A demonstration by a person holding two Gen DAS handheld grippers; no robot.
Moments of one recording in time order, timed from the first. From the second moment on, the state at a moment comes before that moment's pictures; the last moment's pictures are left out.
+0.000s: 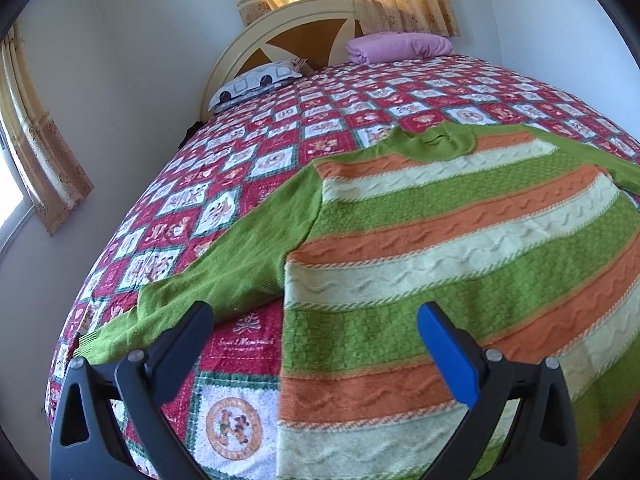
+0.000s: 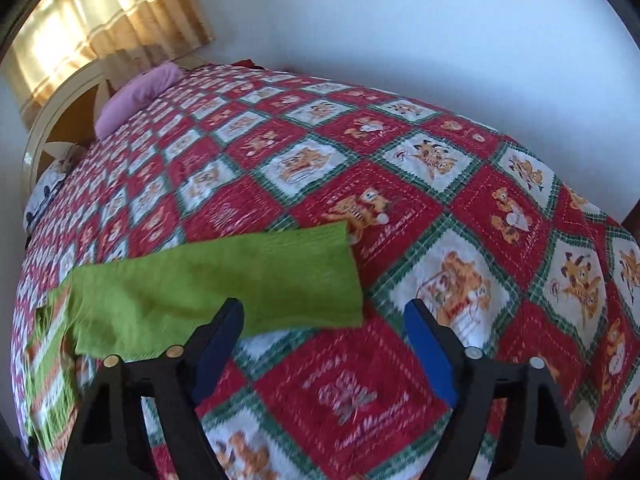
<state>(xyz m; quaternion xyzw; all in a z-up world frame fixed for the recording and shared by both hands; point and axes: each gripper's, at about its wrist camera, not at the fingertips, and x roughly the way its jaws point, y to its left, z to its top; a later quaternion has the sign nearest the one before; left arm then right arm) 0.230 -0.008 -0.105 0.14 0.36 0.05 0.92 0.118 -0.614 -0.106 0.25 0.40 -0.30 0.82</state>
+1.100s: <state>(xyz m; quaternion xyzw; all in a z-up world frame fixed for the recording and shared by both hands) 0.221 0.051 -0.091 0.09 0.34 0.05 0.93 0.217 -0.488 0.092 0.08 0.33 -0.18 0.92</state>
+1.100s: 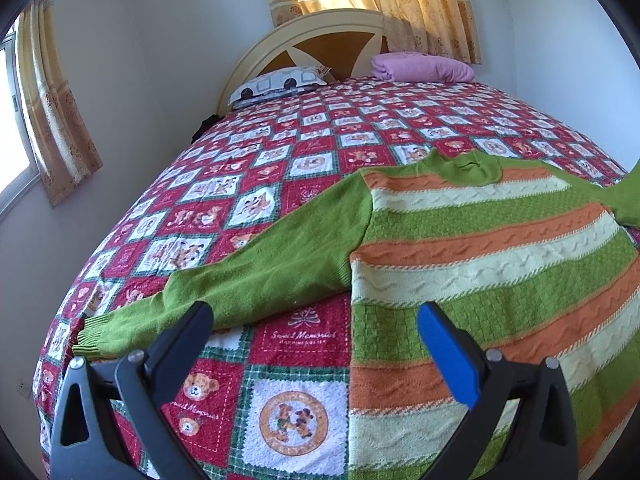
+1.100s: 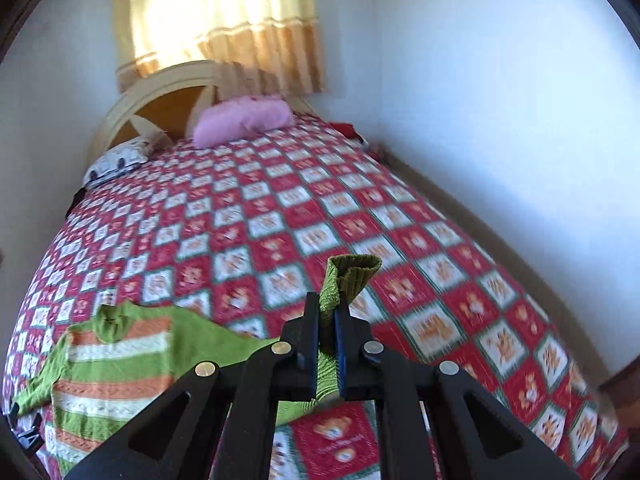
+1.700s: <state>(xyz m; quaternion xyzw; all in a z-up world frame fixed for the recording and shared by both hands) 0.217 0.076 -0.105 0.05 0.35 0.04 0.93 0.283 -0.269 0.146 -0.10 0.31 -0.03 0.94</state>
